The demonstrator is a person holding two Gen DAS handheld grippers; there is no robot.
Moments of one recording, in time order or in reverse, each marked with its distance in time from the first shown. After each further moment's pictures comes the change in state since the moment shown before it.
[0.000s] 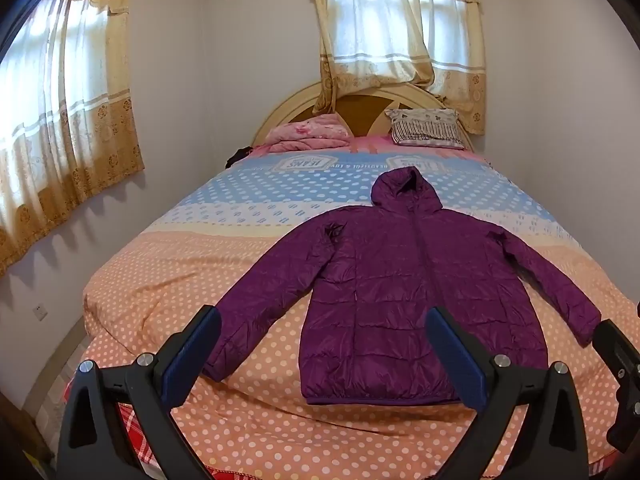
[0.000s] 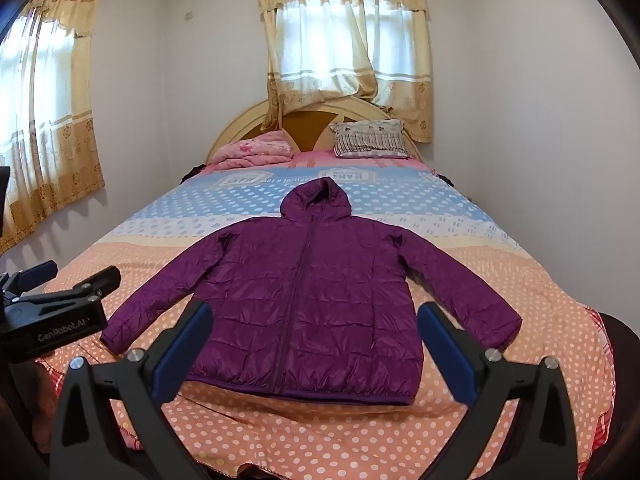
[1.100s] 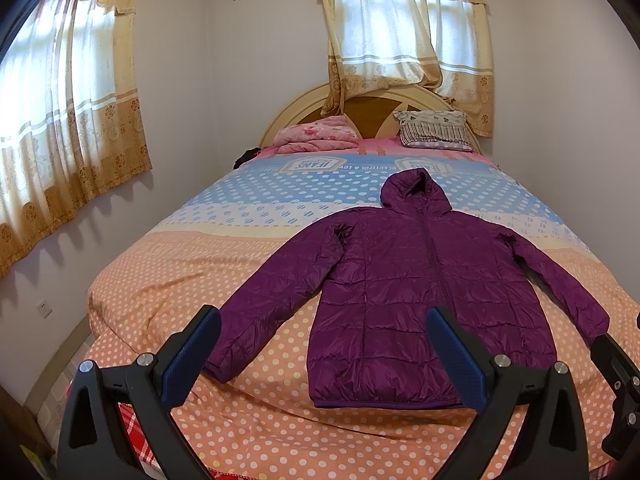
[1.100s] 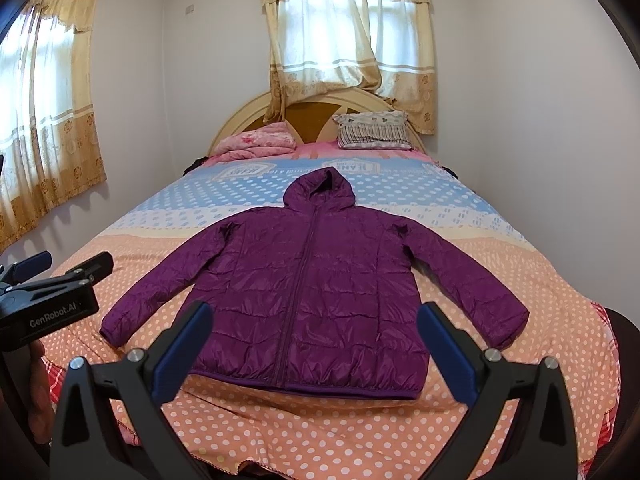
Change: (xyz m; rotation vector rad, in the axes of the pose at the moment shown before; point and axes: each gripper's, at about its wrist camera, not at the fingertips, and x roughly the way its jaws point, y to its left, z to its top) left arm 0.003 0.004 -0.004 -0.023 -0.036 0.007; right arm 0.009 -0.001 -0.007 0.007 0.031 0.021
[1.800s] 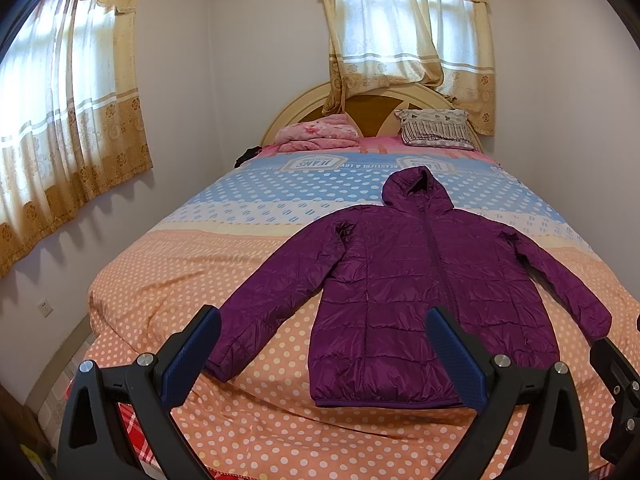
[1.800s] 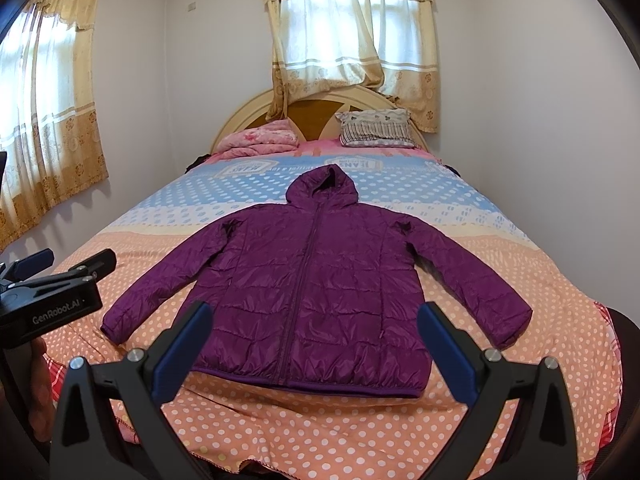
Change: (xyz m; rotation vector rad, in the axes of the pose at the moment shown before) left arm 0.003 0.001 -0.001 0.000 0.005 0.004; right arm 0.003 0.001 -0.004 -0.003 0.009 0.011
